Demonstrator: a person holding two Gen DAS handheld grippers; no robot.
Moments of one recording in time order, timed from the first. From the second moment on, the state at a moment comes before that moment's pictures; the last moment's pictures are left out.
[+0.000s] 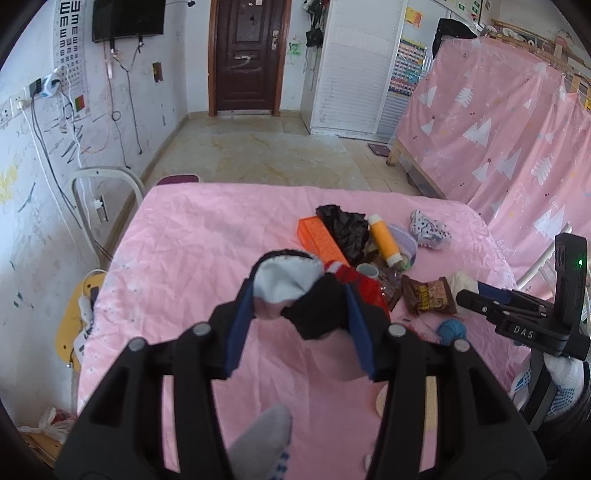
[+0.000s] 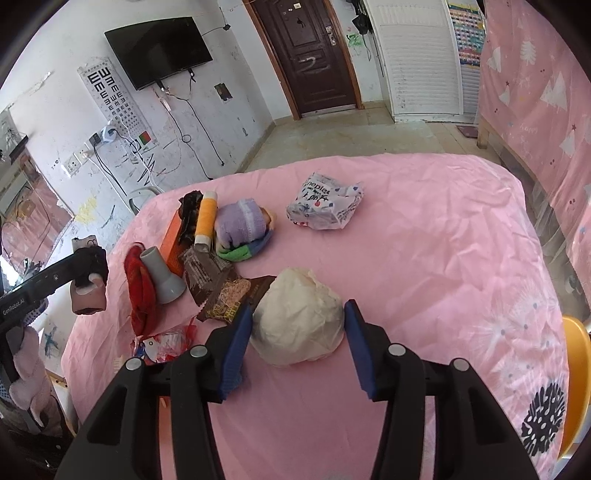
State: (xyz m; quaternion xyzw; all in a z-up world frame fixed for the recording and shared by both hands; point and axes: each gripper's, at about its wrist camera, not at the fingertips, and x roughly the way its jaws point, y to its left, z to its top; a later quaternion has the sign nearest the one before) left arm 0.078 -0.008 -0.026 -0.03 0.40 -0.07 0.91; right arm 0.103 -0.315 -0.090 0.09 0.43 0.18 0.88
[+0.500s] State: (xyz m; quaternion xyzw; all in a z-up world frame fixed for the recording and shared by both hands) left arm 0.078 -0.123 0.010 0.03 0.38 -0.17 0.91; right arm 0.053 -0.419 -0.034 0.14 0.33 0.14 0.93
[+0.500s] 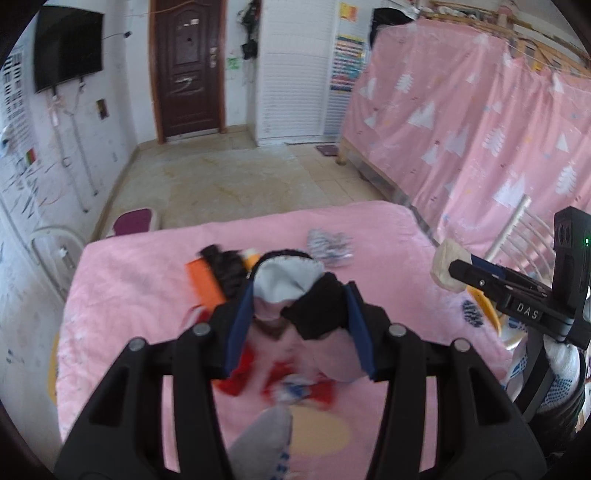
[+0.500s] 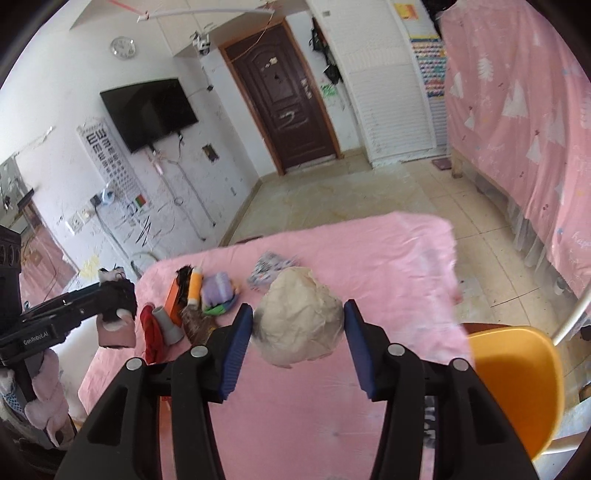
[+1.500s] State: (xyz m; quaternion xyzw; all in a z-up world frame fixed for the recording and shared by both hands) left arm 0.067 -0.401 -0.016 0.06 0.42 -0.36 0.83; right arm -0.027 -0.635 -0.048 0.23 0.24 0.01 0.94
